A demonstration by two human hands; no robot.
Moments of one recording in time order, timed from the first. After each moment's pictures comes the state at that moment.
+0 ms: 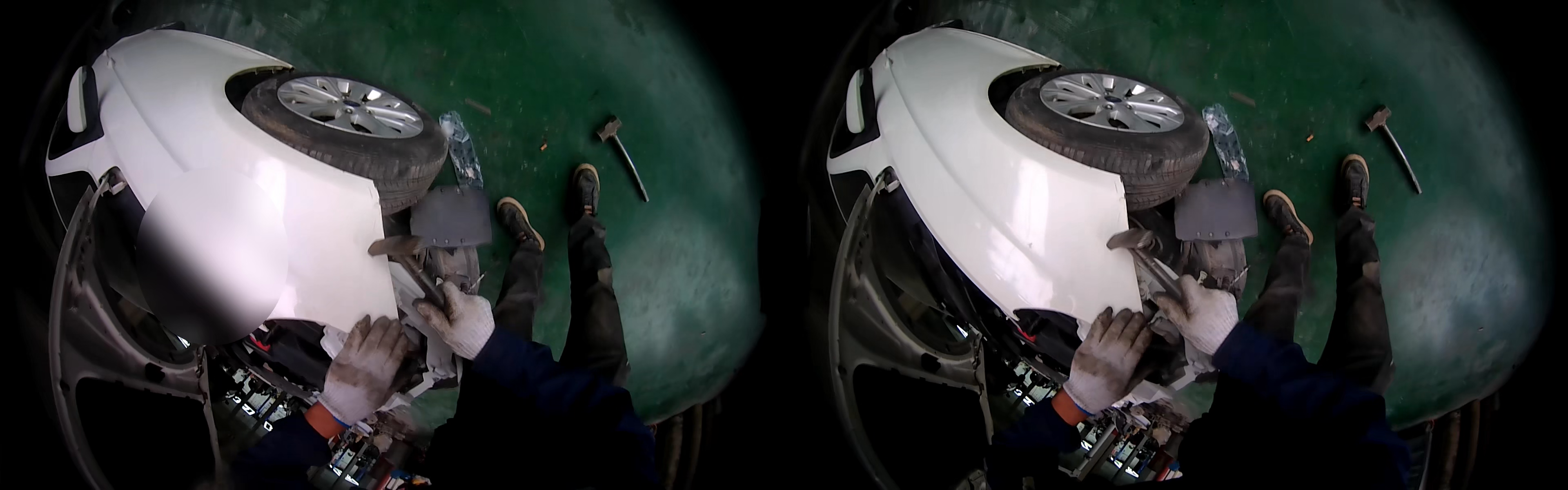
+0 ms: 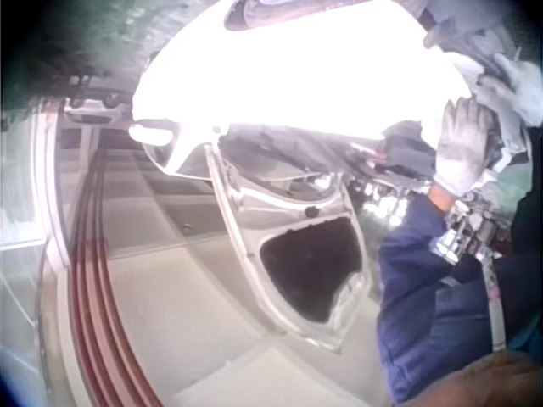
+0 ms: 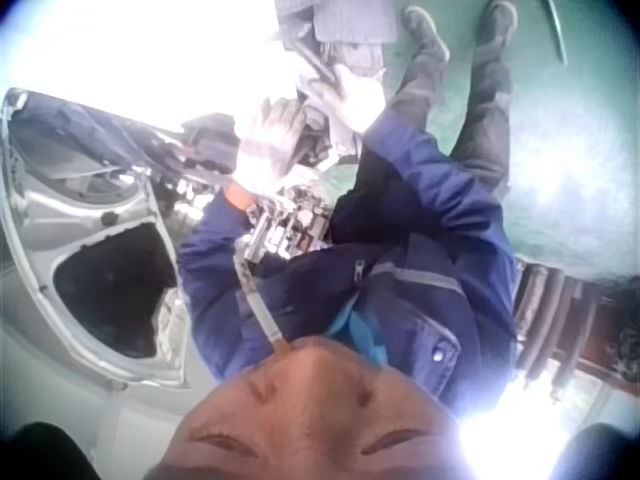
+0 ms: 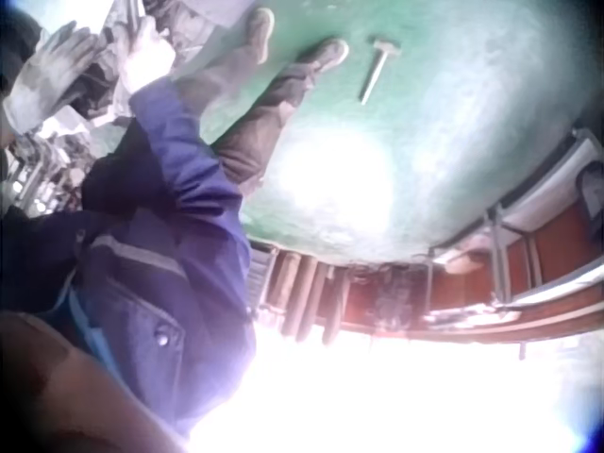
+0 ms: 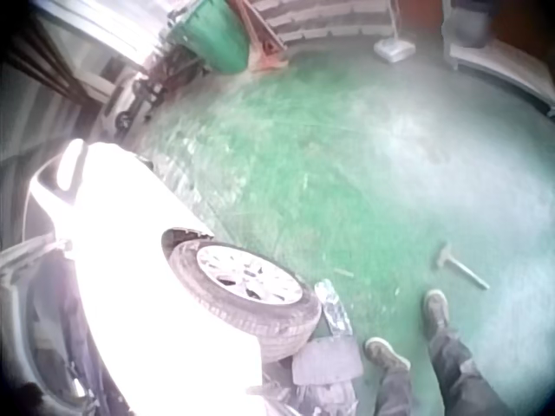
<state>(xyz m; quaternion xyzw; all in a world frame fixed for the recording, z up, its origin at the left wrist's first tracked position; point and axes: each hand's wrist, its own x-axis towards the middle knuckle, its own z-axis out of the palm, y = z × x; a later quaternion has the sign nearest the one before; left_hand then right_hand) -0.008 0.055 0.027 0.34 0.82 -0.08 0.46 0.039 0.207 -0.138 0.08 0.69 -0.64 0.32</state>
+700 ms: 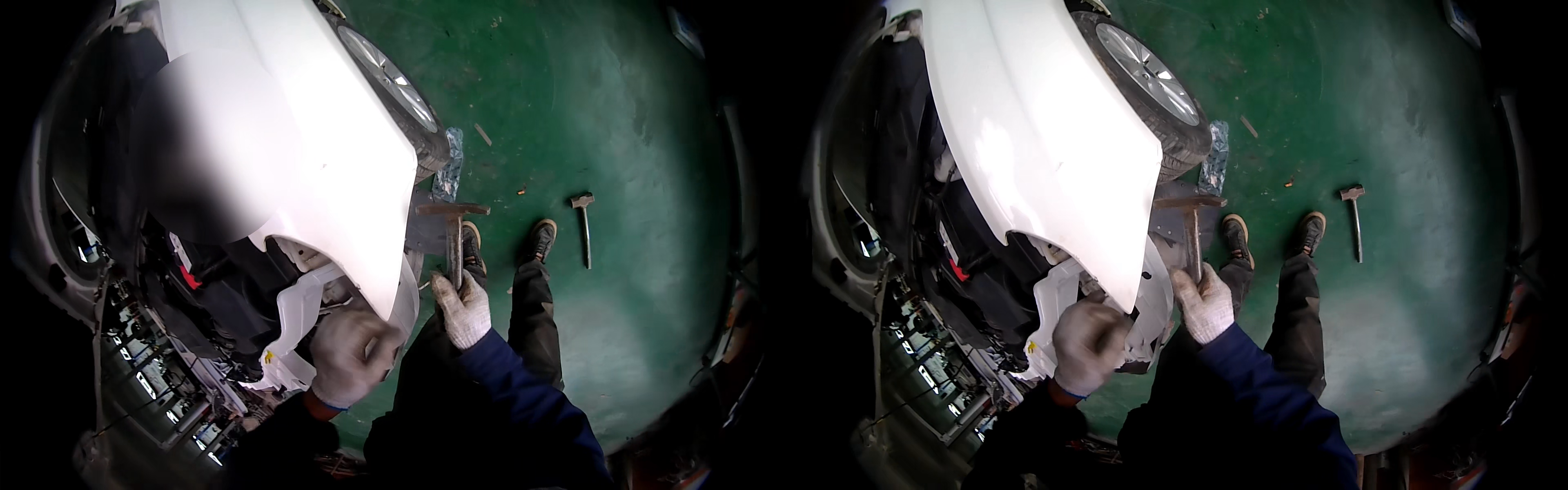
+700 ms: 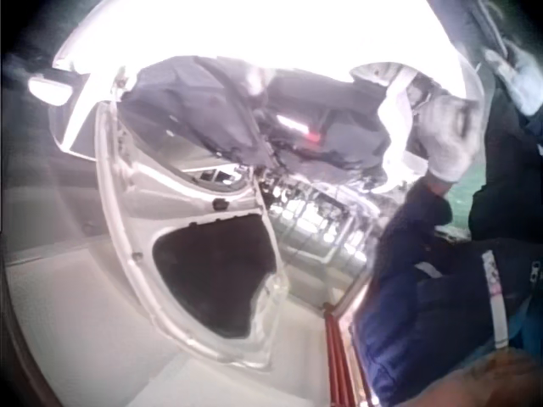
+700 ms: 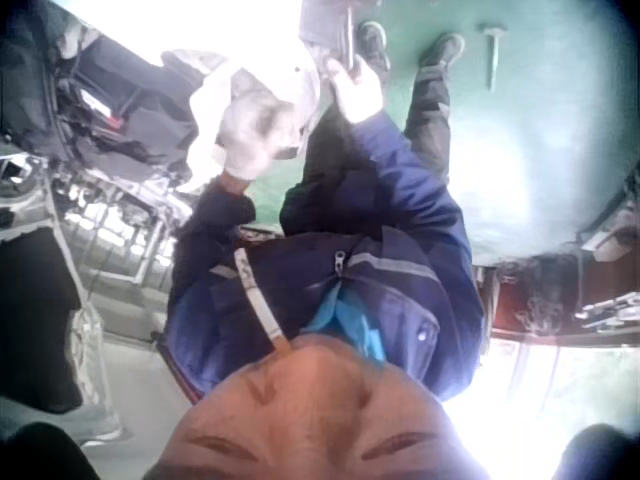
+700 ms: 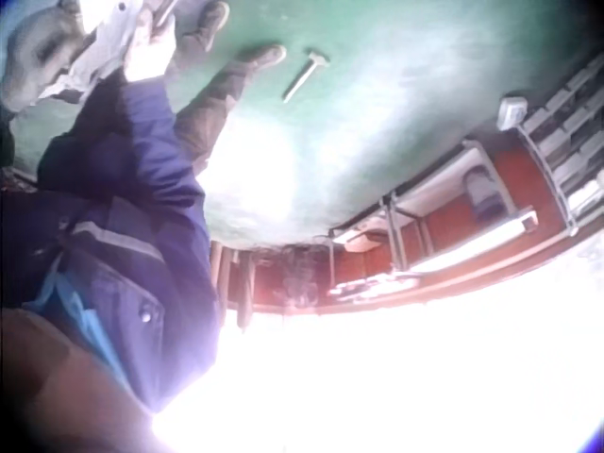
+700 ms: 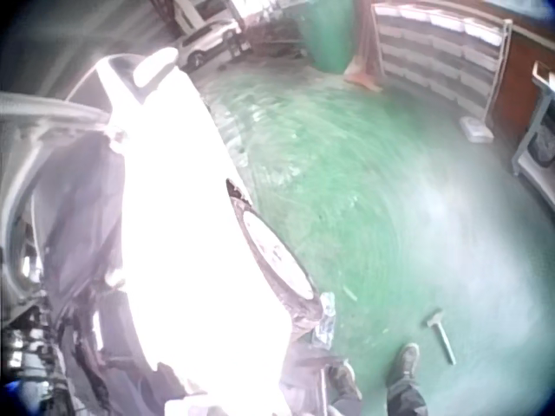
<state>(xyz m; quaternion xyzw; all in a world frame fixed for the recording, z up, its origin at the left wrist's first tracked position) 0.071 0.037 0.017 -0.04 0.94 0.27 0.20 0.048 0.203 -0.119 0.27 0.48 -0.77 0.32</state>
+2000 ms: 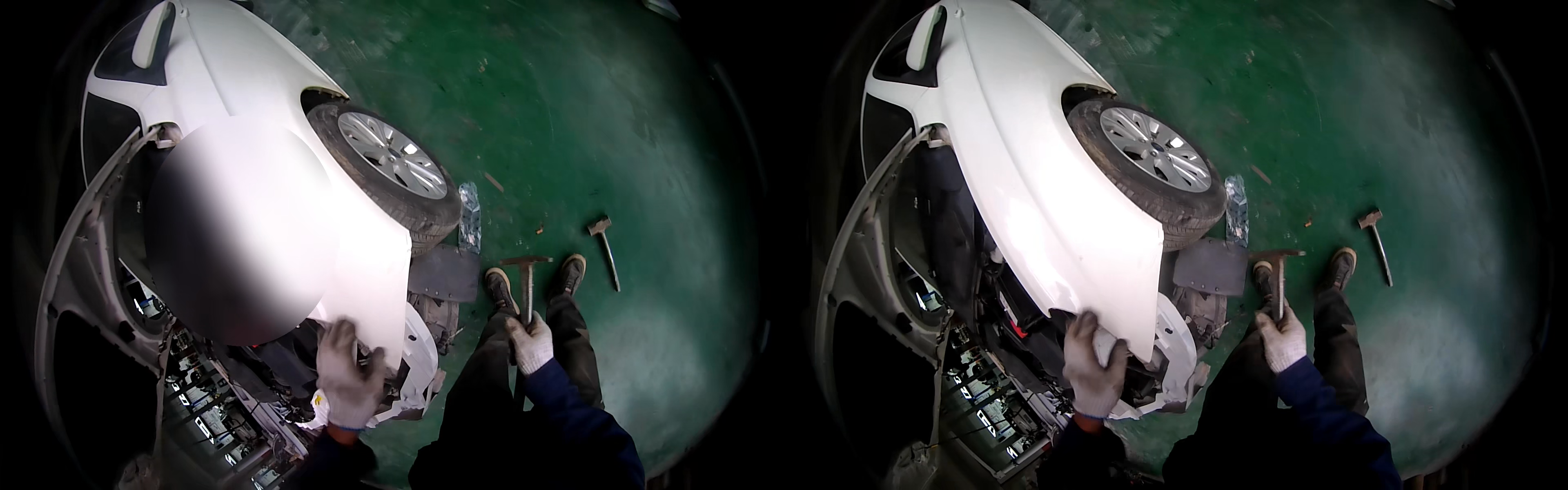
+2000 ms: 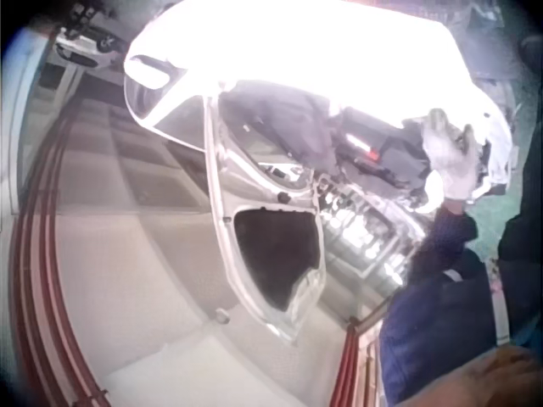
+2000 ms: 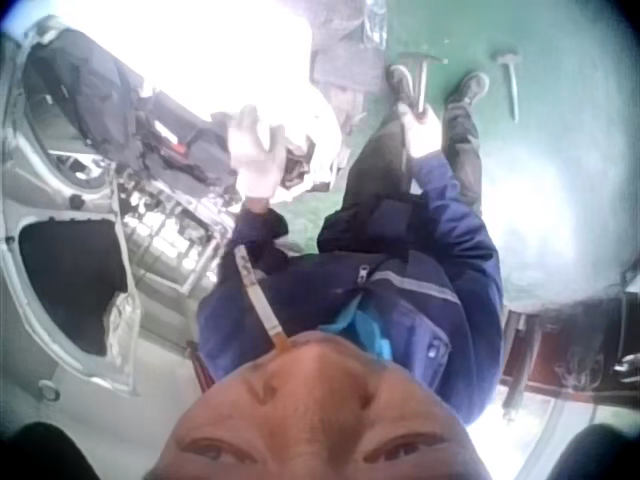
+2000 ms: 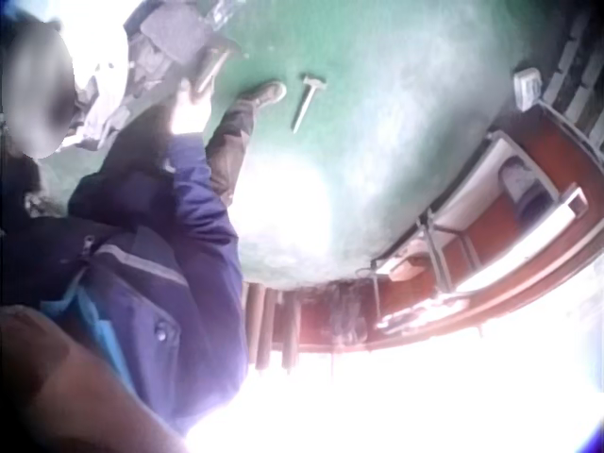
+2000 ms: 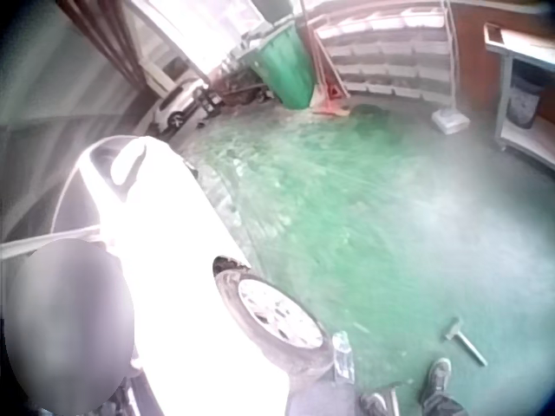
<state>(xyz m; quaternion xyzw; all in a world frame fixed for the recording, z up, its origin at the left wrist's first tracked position) -0.005 0.081 0.052 -0.11 0.99 0.06 0.11 0.025 0.329 -0.164 0.34 0.52 -0.72 0.32</state>
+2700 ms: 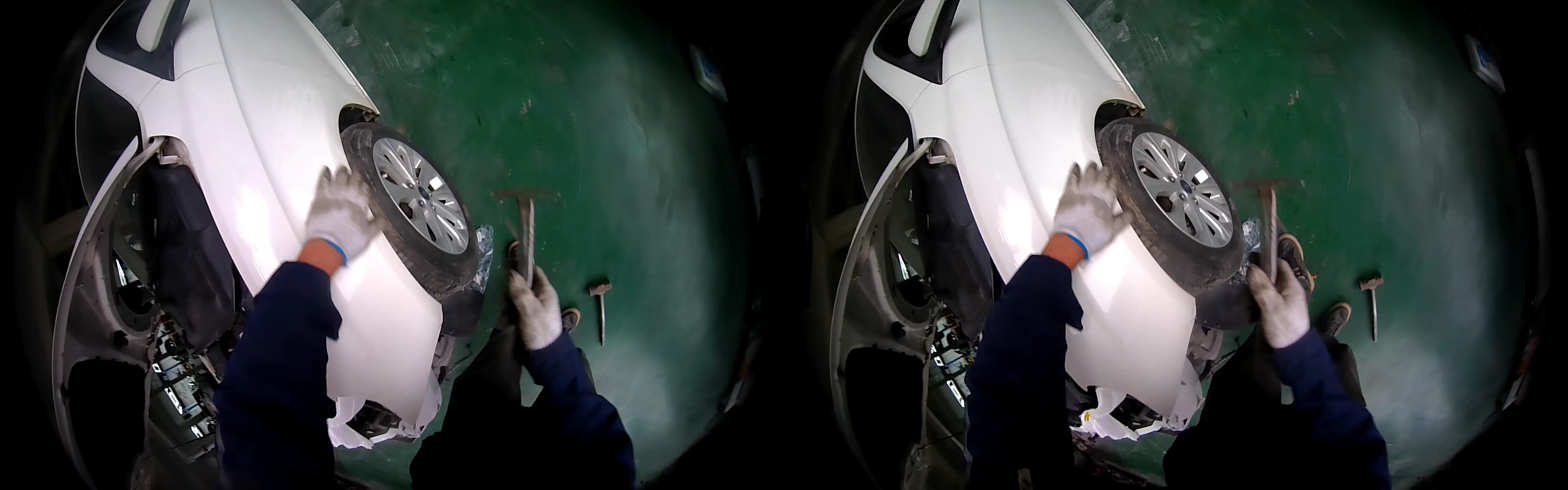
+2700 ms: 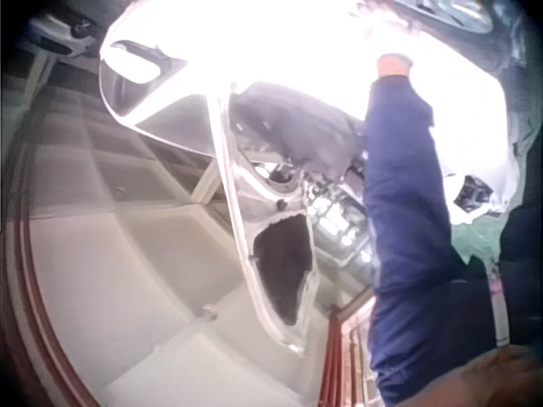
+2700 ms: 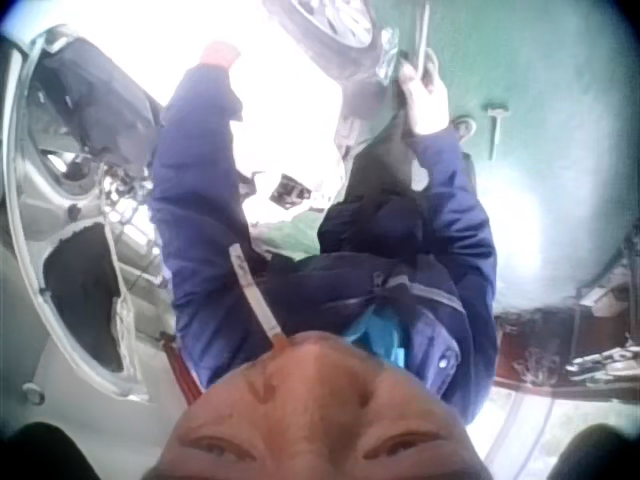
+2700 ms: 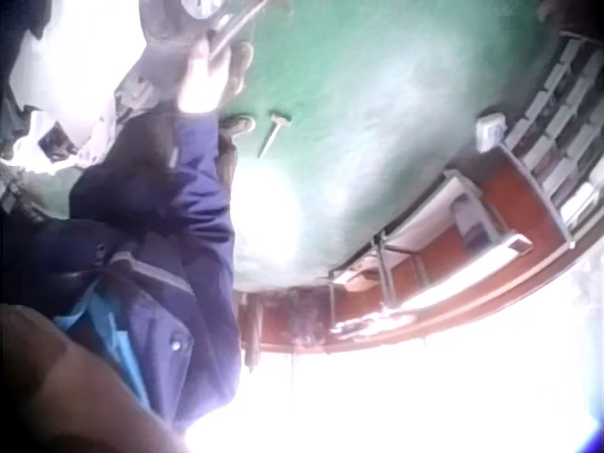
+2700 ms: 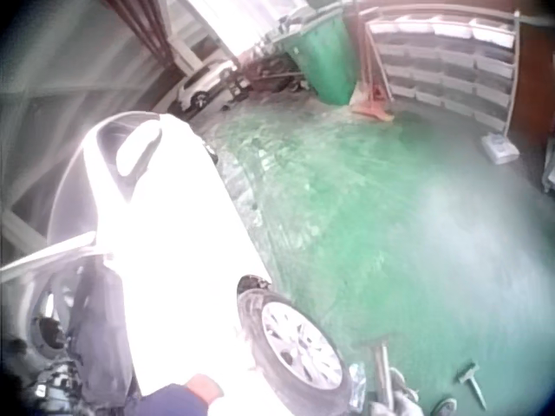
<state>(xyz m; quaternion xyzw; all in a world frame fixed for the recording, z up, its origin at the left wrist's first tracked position) -0.364 -0.073 -0.045 0.10 0.89 -0.29 0.34 -0.244 0.252 -0.126 0.25 0.43 -0.82 0.30</state>
